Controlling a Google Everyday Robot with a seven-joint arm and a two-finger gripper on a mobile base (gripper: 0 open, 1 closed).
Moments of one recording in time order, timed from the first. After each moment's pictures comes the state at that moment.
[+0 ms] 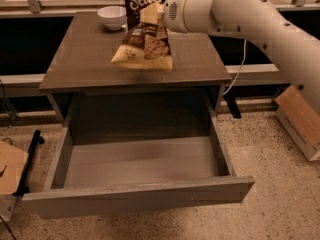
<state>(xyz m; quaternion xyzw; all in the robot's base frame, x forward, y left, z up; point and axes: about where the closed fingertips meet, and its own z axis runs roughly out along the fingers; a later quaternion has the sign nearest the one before) 0.721 0.007 1.002 -0.17 0.77 0.34 0.50</state>
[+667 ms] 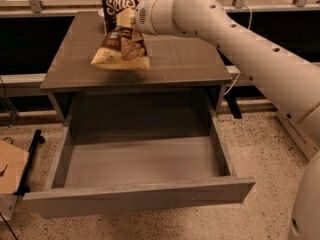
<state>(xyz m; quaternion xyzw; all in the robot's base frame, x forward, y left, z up) 0.765 0.078 0.974 -0.18 0.78 0.34 0.50</state>
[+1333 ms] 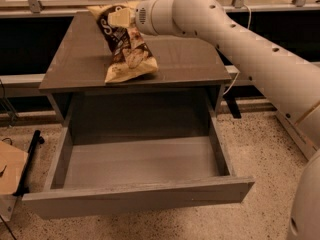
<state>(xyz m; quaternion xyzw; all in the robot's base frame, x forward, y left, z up) 0.765 0.082 0.972 -0.18 0.78 0.35 0.49</state>
